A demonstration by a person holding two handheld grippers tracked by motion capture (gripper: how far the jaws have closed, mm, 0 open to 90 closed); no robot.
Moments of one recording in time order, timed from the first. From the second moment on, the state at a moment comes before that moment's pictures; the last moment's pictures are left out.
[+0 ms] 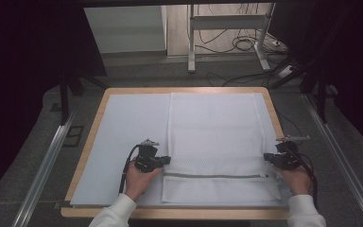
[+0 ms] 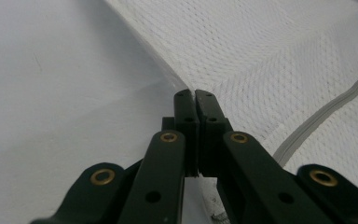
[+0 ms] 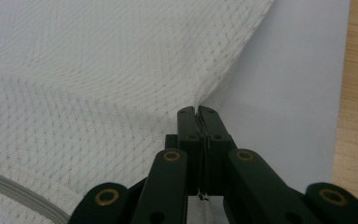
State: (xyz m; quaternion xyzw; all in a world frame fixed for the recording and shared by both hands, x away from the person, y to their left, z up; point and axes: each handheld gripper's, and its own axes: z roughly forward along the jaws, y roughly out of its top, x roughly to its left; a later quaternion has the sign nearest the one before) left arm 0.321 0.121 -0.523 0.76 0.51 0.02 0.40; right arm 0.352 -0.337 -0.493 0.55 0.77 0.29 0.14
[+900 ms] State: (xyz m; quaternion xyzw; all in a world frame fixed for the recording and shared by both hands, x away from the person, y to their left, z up) left arm 0.319 0.134 -0.522 0.76 0.52 0.03 0.39; right arm 0.351 -0.326 -0.496 0.54 0.78 0.30 0.13
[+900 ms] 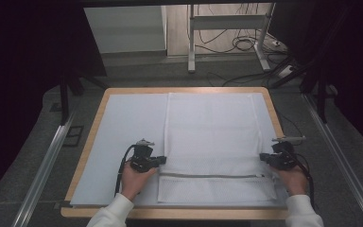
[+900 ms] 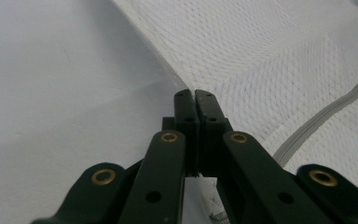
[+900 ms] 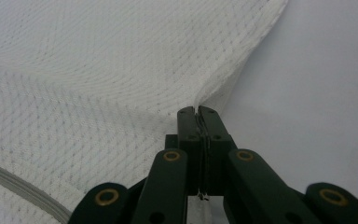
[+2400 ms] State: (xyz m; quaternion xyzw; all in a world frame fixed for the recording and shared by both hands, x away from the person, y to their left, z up) left arm 0.311 0.163 -0.520 0.75 0.53 0.03 0.40; right arm 0.348 -0.302 -0.495 0.52 0.79 0.30 0.14
